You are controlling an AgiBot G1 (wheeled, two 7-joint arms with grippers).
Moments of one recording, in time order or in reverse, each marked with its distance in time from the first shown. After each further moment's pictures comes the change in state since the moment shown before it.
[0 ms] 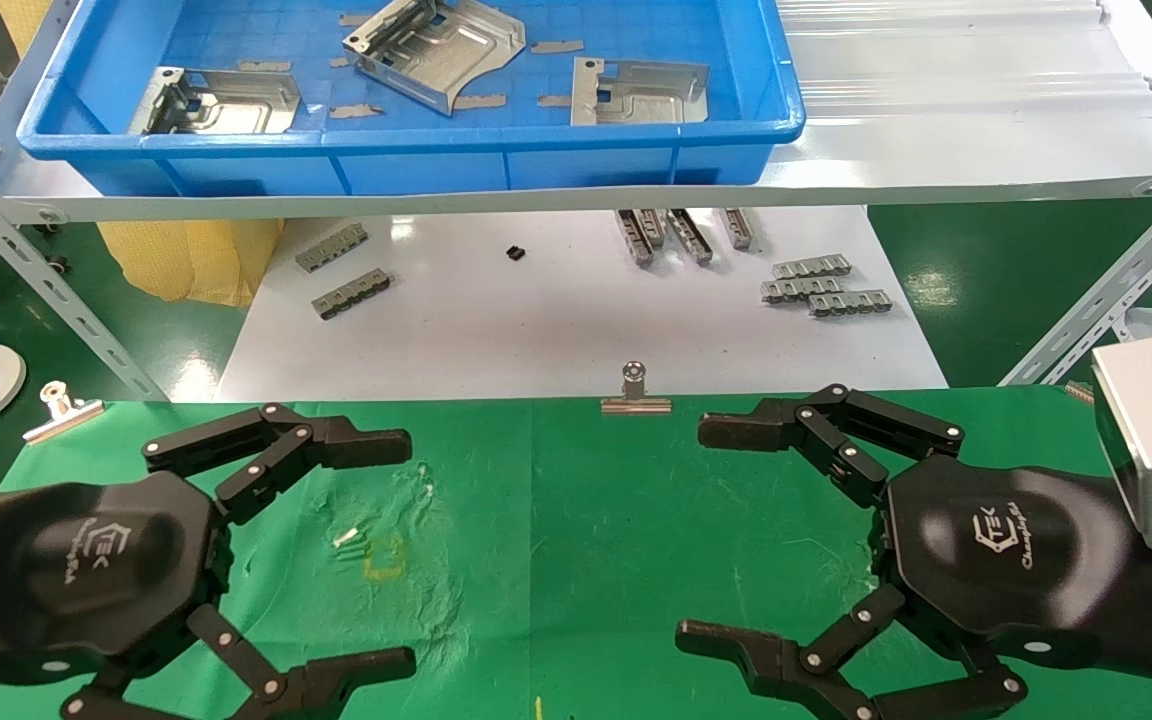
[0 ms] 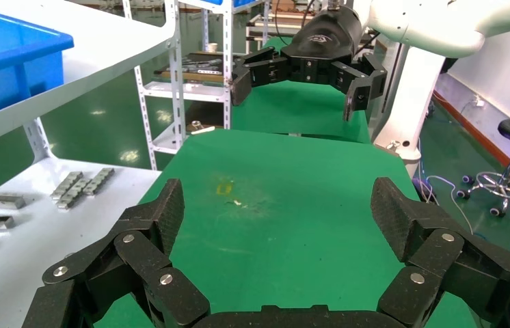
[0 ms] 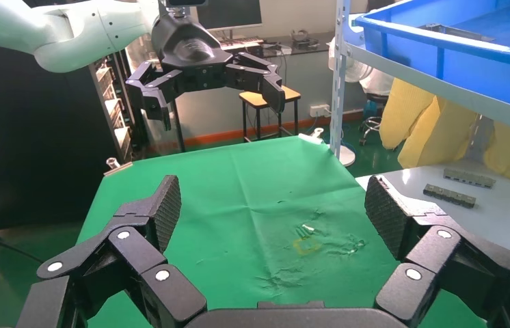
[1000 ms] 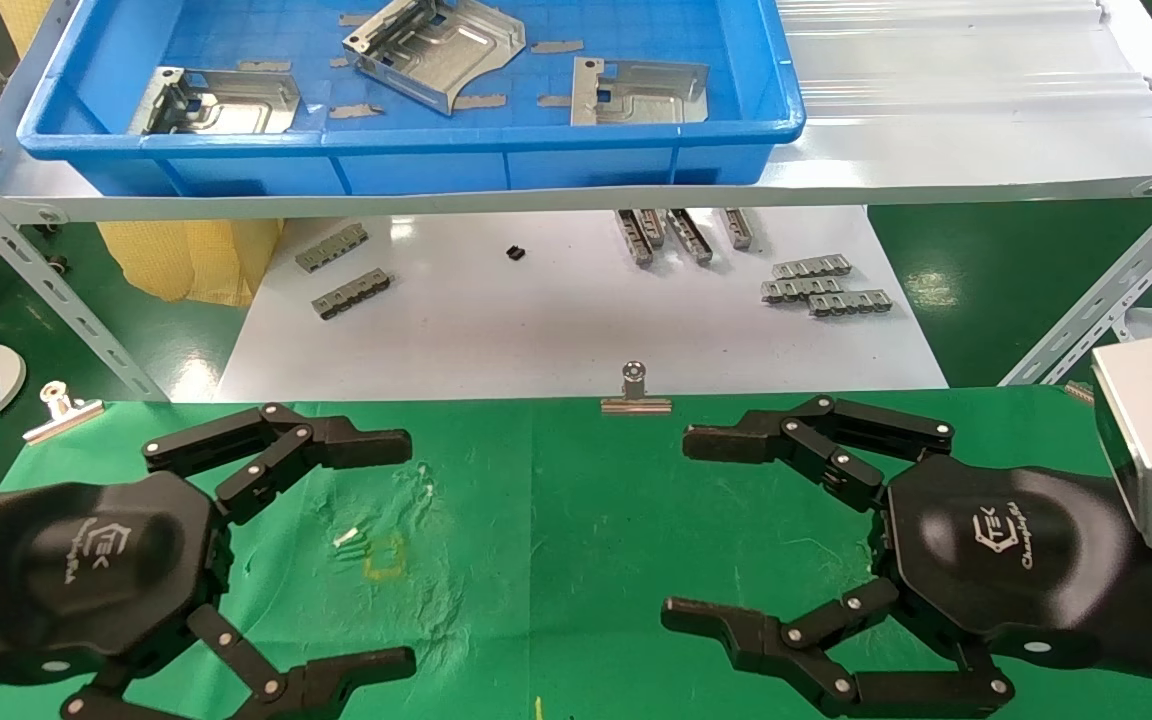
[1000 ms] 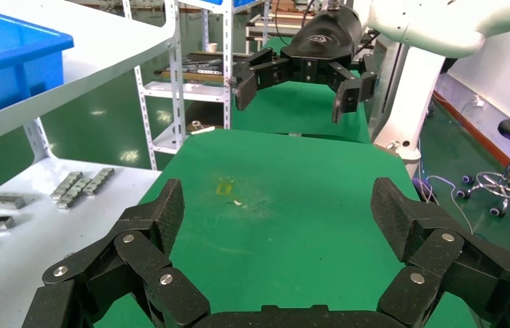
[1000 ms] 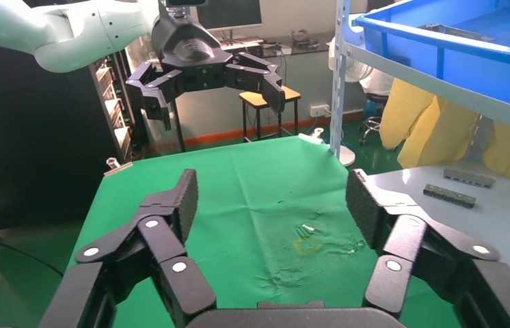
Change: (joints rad) left arm 0.000 0.000 0.000 0.000 0.000 0.000 0.000; right arm 0.000 0.000 0.000 0.000 0.000 0.000 0.000
